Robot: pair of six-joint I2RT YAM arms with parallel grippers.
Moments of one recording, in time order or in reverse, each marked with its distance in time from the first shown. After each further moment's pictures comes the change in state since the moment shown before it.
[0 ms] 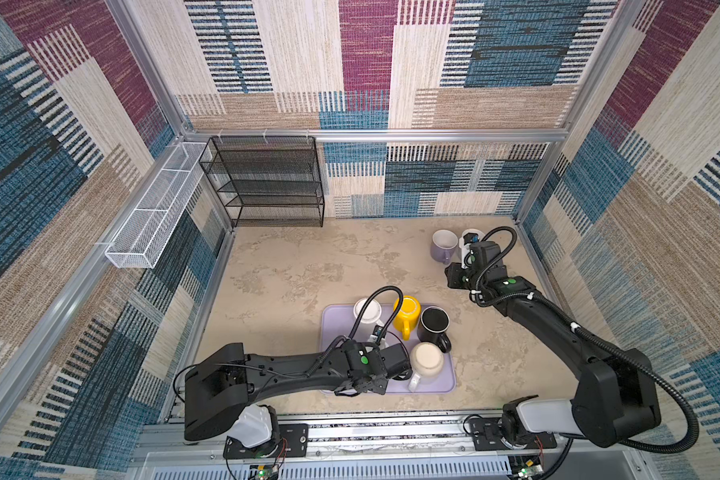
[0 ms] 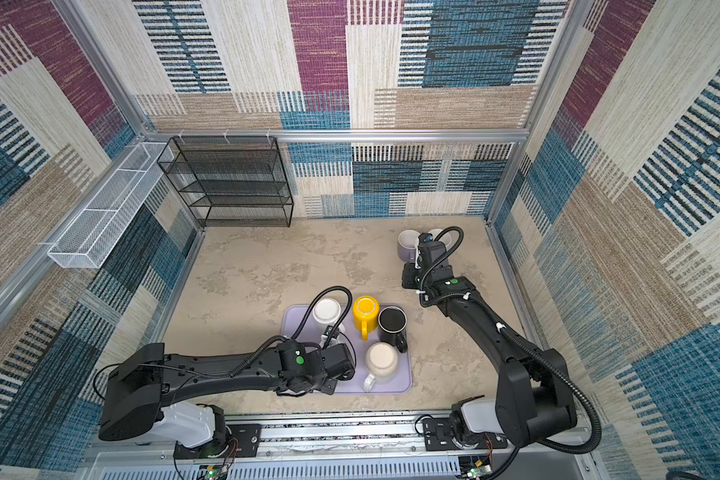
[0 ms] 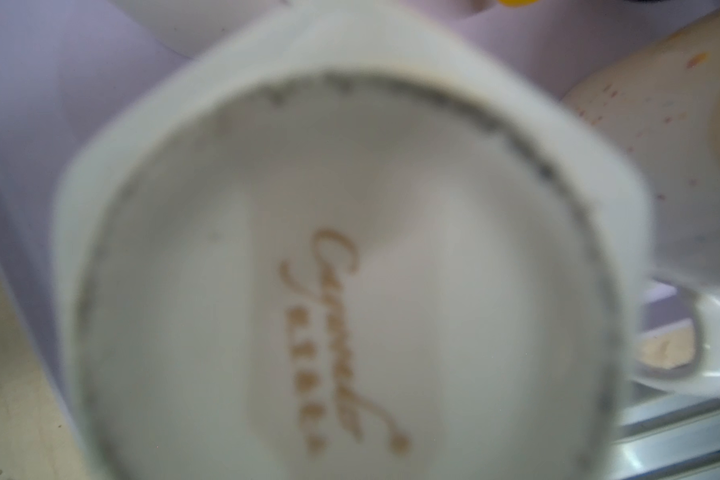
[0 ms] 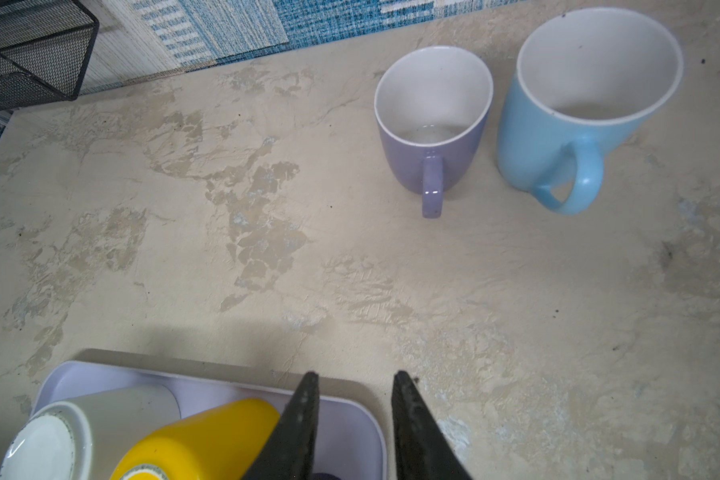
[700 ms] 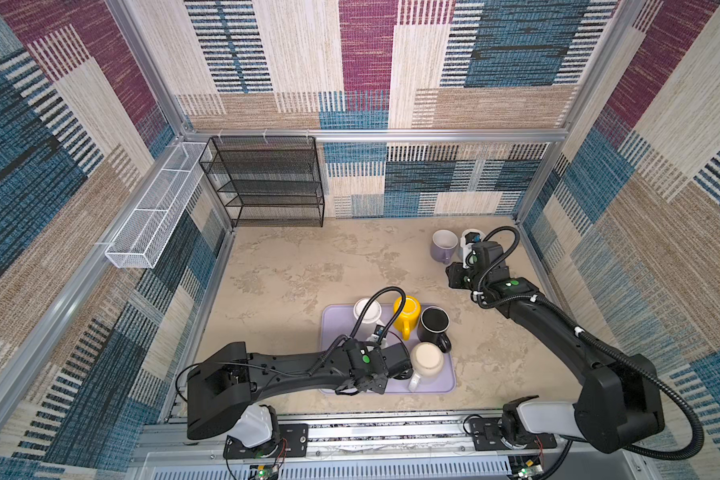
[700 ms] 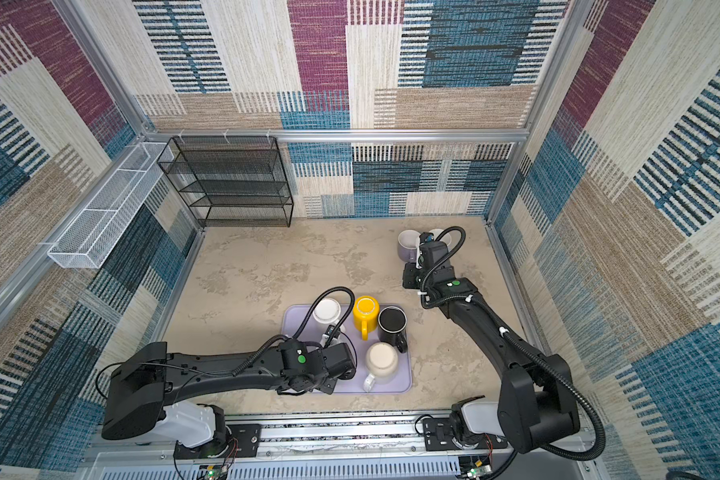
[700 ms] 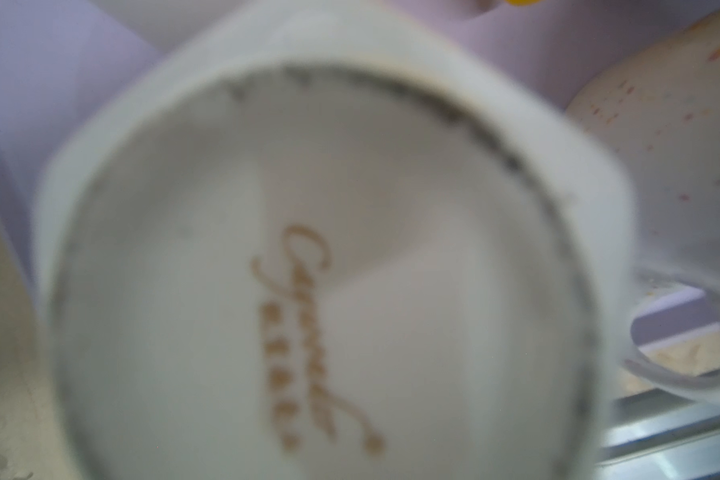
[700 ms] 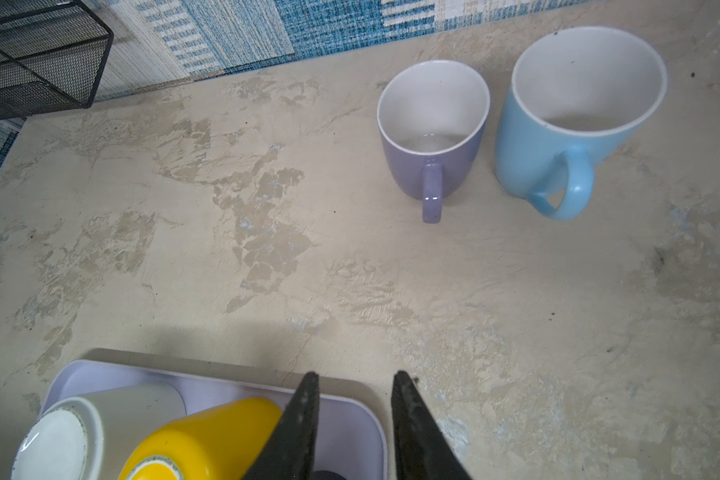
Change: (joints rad) left arm 0.000 0.011 0.013 -0.021 -0.021 0.037; right arm 0.000 -0.028 -0.006 0.000 -0.002 -0.004
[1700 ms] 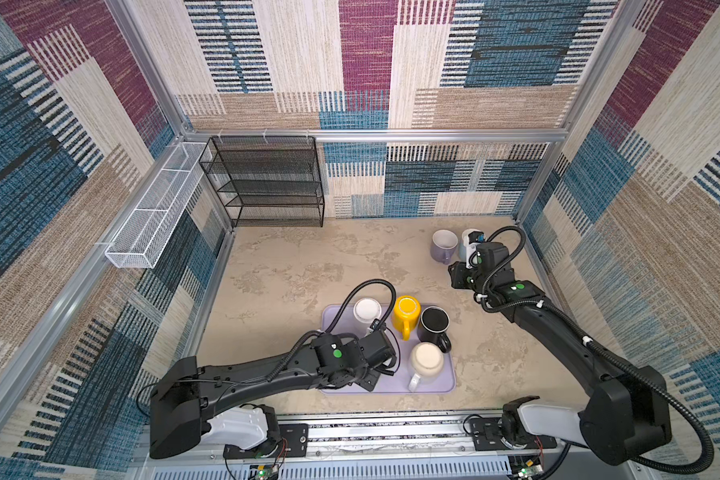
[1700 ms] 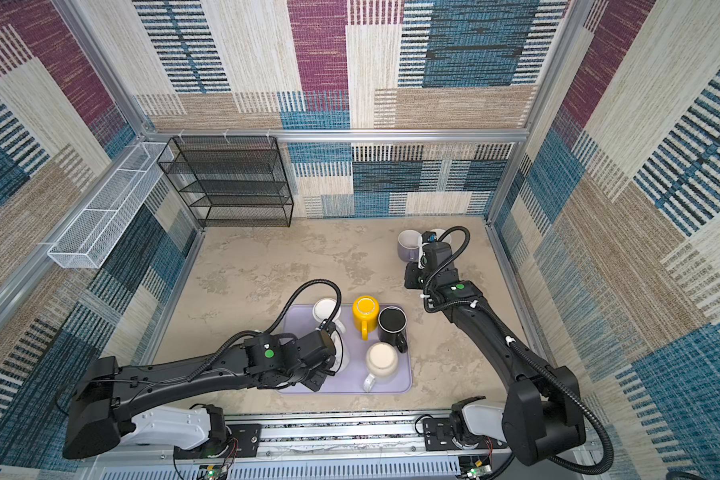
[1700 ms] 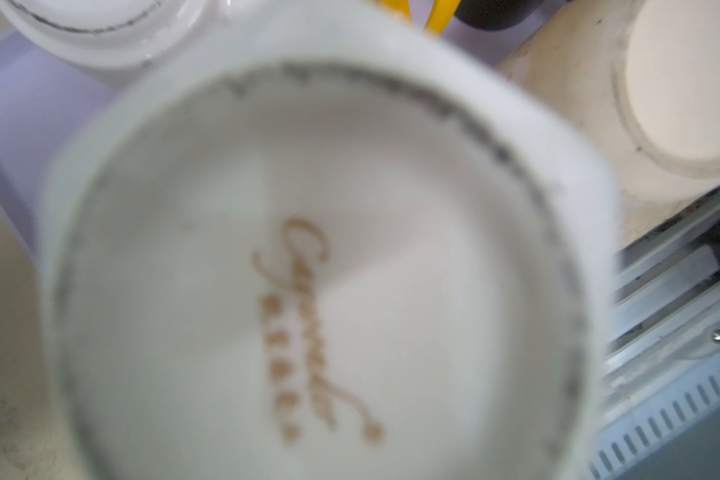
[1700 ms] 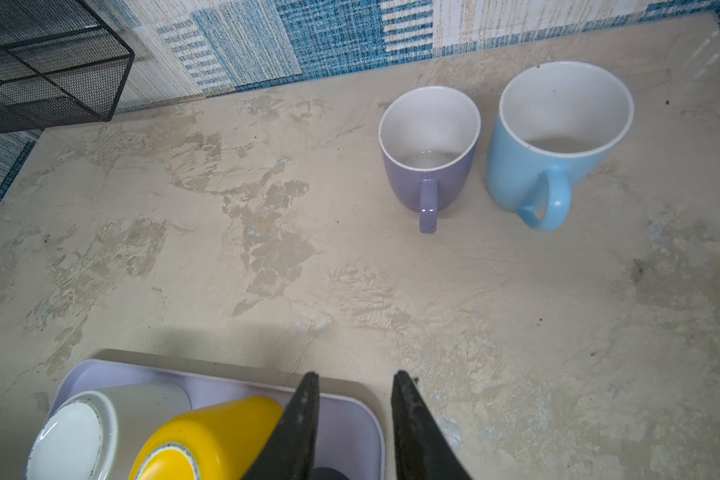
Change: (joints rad) left arm 0.076 -0.238 -0.036 0.000 0.116 0.228; right arm 0.000 -0.059 -0.017 0.001 0.006 -0.014
